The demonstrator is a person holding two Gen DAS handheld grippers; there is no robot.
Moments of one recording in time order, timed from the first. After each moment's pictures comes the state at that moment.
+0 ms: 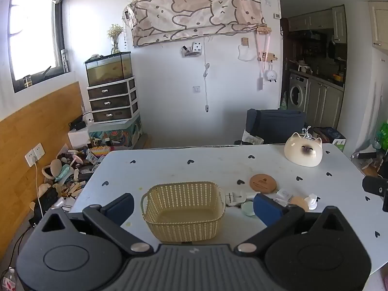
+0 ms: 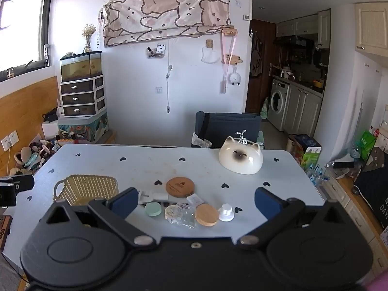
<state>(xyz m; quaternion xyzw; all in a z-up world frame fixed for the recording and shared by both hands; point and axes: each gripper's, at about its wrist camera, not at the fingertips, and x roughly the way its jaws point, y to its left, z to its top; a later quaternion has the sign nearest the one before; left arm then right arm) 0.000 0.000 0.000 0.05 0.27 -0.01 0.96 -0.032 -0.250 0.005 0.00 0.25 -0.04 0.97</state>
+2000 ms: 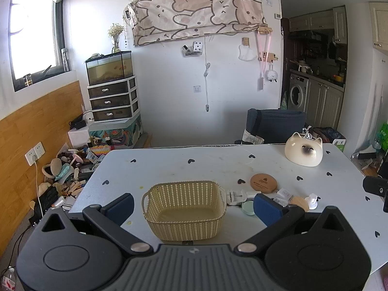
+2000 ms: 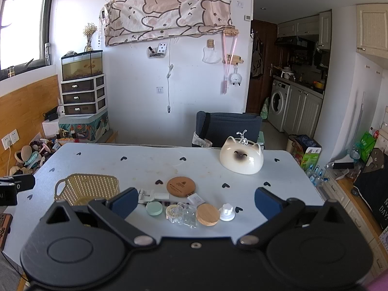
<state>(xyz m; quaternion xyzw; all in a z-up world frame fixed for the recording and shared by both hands) 0.000 0.000 0.000 0.05 0.27 -0.01 0.96 -0.032 -0.248 0.005 0.00 0.25 -0.04 0.97</state>
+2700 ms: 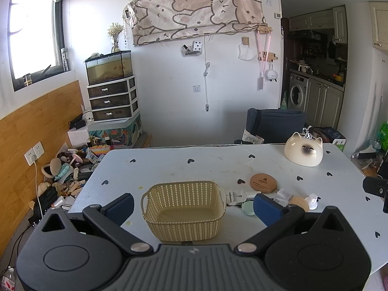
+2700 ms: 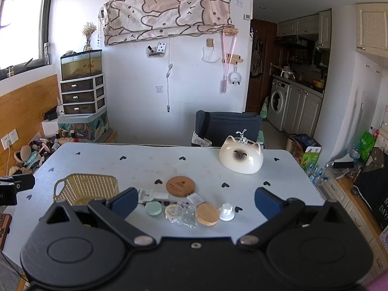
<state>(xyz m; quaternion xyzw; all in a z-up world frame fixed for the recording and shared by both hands) 0.000 0.000 0.000 0.05 0.27 -0.01 0.96 -0.028 -0.248 0.003 0.00 0.25 -0.04 0.97</state>
